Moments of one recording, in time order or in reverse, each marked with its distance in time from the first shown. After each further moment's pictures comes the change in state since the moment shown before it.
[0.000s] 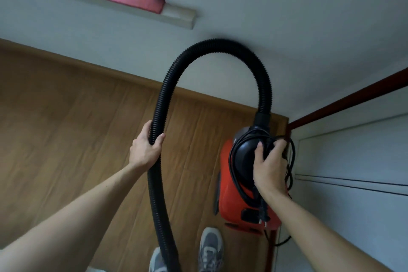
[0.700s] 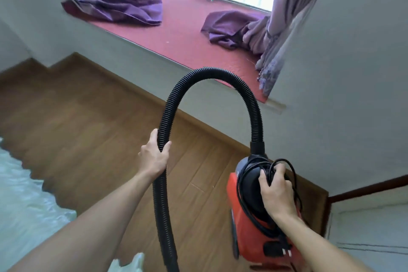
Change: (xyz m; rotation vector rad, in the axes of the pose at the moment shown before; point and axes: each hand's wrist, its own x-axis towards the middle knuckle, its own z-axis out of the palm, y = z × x) left_hand -0.129 -0.079 -0.332 -0.119 0.396 0.002; right_hand -0.216 -0.212 -0.027 -0.006 -0.169 -0.418
